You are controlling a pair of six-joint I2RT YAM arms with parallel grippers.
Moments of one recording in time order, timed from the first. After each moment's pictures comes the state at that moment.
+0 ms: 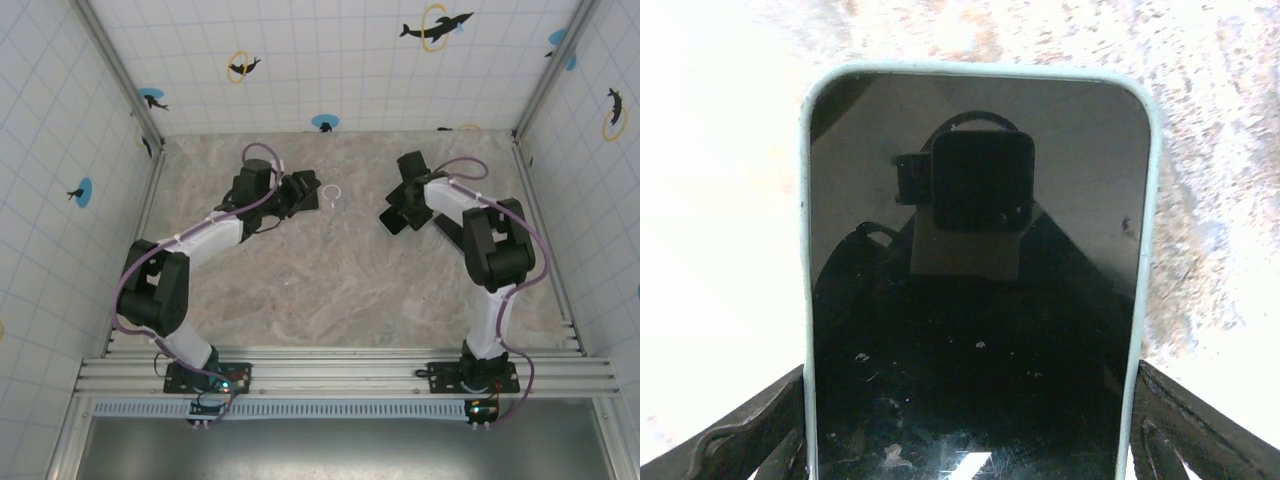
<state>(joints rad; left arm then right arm) -0.43 1.66 1.04 0.10 0.45 -1.01 0.32 1.96 1.35 -0.54 0.04 1.10</state>
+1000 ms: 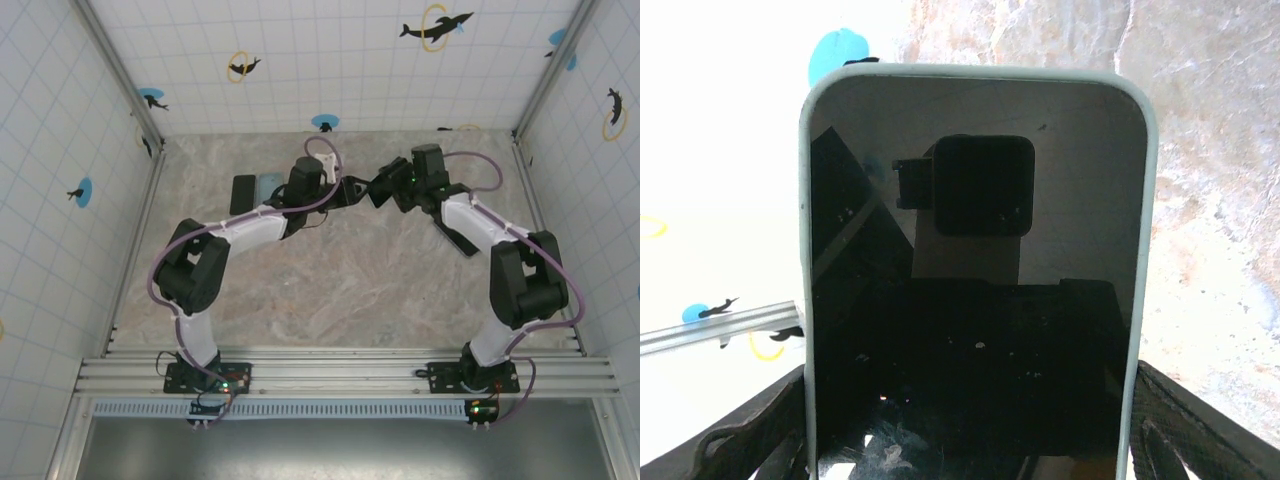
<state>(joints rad) -0.65 1.90 1.26 0.28 0.44 -0.73 0.34 1.68 1.16 -0.15 -0.19 1.23</state>
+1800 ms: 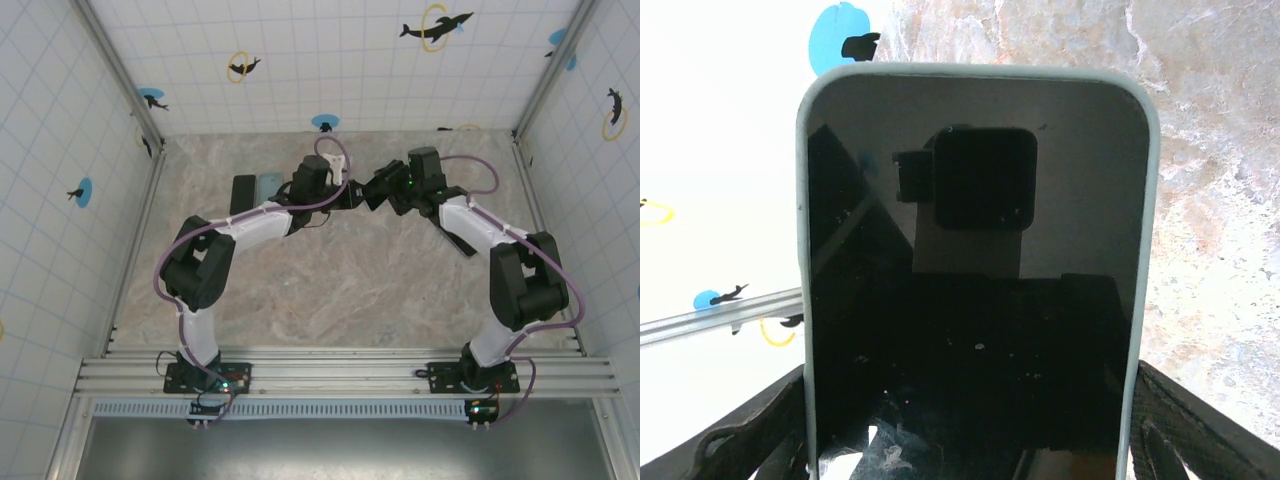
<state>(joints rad) -0.66 1.94 1.32 0.18 0.45 -0.62 0.36 1.67 1.14 -0.13 -0.20 1.27</state>
